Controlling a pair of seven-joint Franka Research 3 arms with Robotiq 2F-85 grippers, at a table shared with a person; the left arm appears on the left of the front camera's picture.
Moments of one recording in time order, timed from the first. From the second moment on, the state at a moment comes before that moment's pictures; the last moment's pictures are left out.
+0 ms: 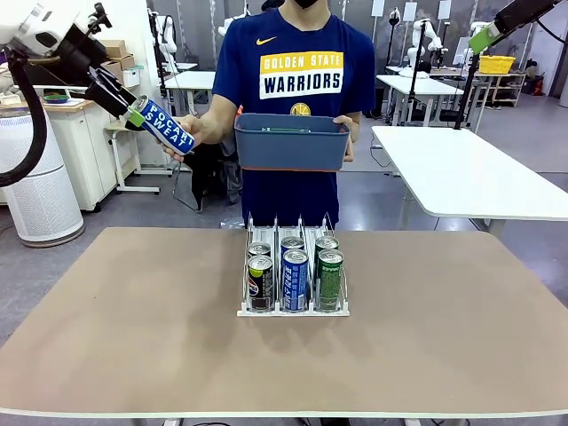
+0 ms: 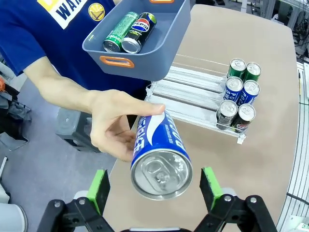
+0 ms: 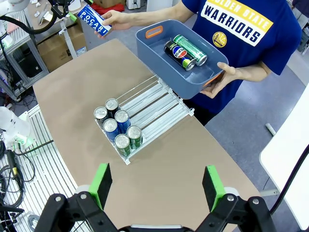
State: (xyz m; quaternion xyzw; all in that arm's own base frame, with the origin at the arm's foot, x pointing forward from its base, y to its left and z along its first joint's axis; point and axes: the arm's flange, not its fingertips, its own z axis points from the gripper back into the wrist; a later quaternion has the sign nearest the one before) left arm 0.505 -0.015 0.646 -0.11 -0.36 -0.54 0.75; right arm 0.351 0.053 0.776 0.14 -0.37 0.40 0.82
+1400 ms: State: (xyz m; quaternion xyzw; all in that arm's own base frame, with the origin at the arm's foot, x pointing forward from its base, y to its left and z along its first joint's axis) left arm 0.521 -0.028 0.632 -0.14 -0.37 -0.55 0.74; right arm 0.351 0.053 0.776 0.14 -0.37 0.40 0.82
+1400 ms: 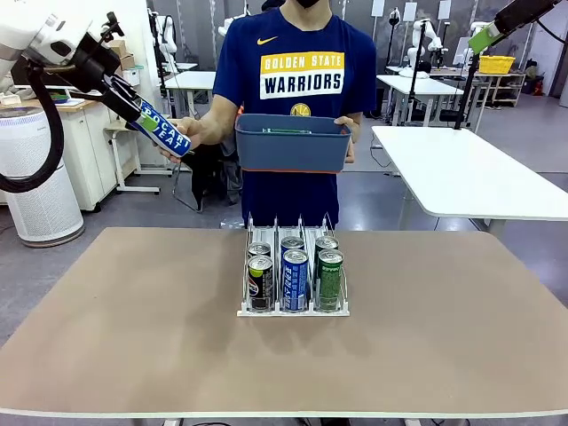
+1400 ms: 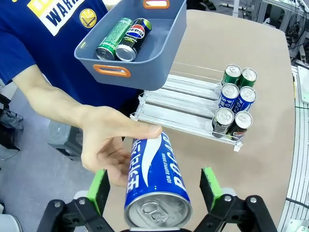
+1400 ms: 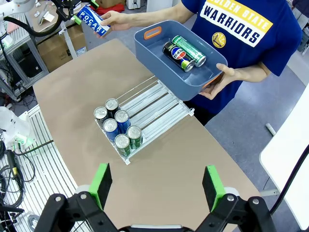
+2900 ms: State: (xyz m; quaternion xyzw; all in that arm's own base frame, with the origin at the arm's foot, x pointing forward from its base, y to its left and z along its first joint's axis) left arm 0.521 -0.023 0.627 -0.13 -0.35 -0.54 0.76; right arm 0.351 0.053 0.776 0.14 -0.37 0.40 0.82
